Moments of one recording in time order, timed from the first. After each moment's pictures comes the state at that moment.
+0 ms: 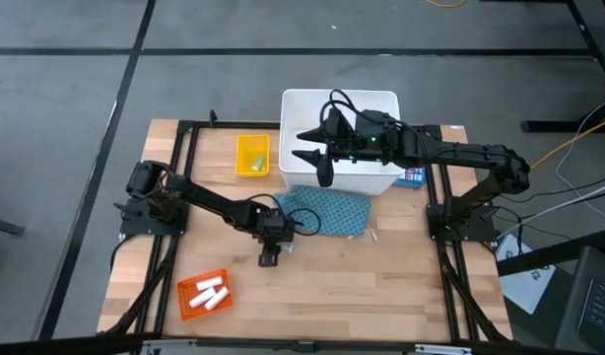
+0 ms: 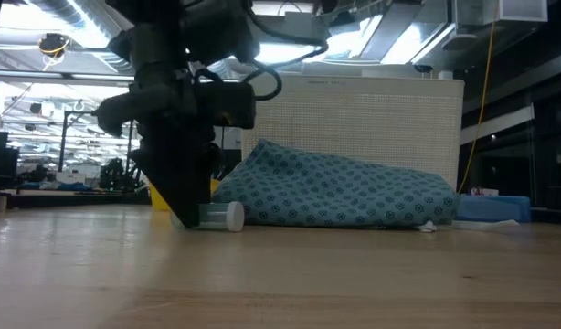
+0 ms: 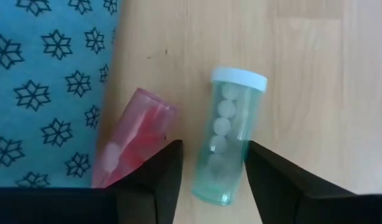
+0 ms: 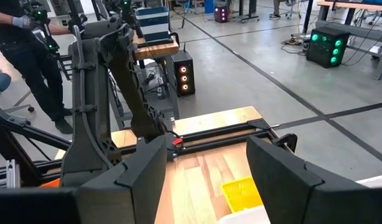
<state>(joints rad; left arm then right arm) -0.17 1.75 1.00 -0.37 0.08 -0.19 -0.10 1.52 1.48 -0.16 0.04 0.12</state>
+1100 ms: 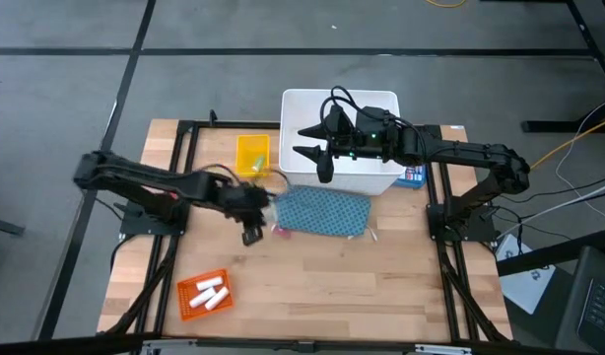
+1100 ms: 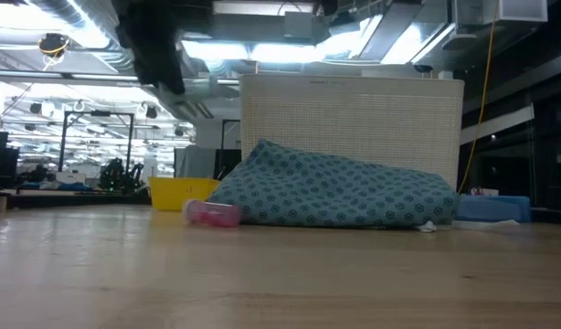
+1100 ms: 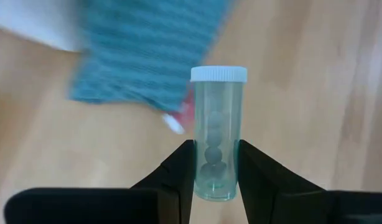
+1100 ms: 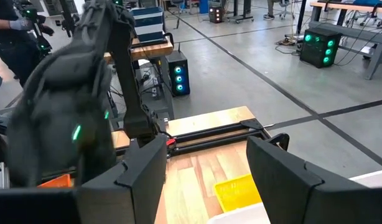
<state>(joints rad) -0.11 1.27 1.03 -0.72 -0.03 -0.48 -0.12 1.52 1.48 -0.16 0.04 0.11</state>
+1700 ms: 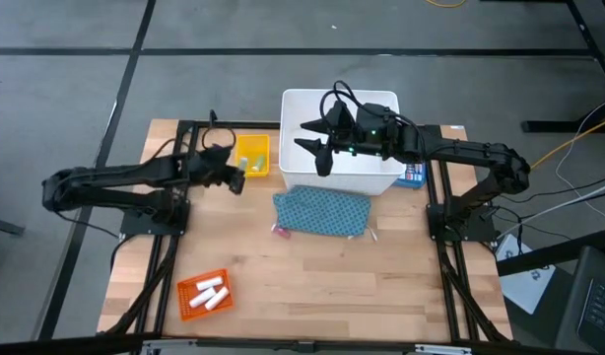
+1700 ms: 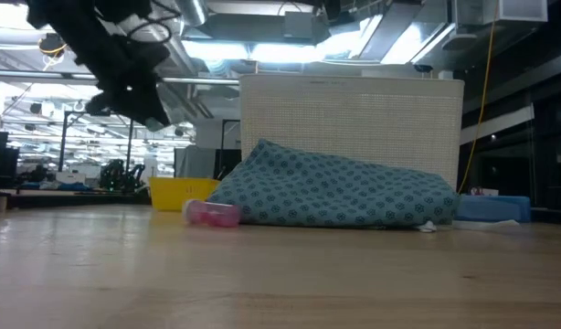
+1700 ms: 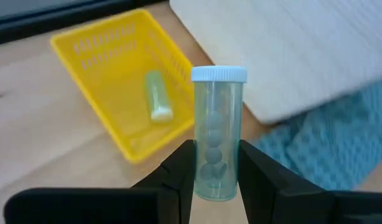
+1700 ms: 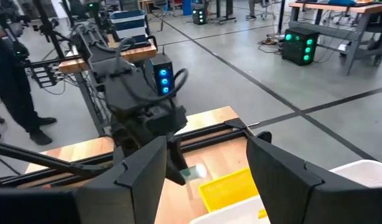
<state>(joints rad) 0.30 0.81 0.61 -0.52 -0.29 -0.66 -0.14 1.52 1.48 -0.16 0.09 0.13</state>
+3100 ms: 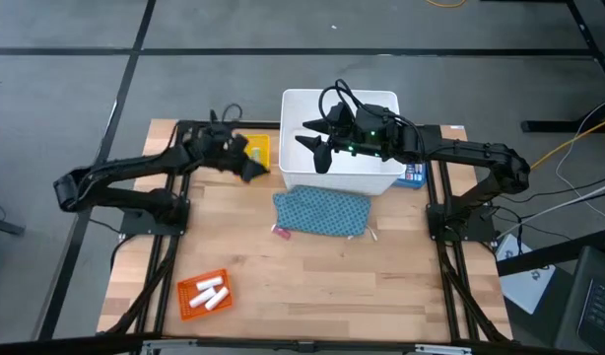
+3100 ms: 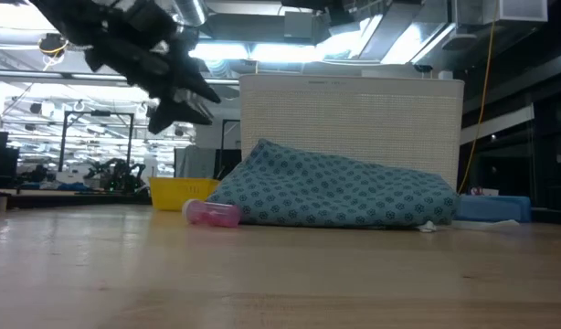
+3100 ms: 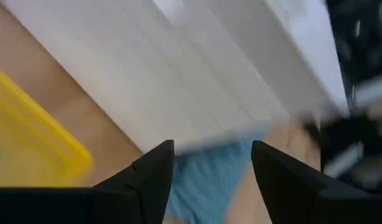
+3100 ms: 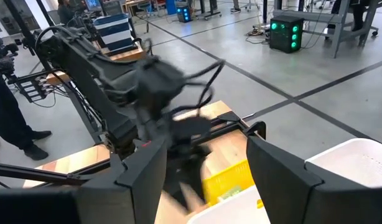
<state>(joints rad) 0.57 1.04 0.60 -0.04 0.39 -0.58 -0.14 1.52 1.48 -0.18 0.15 0.23</state>
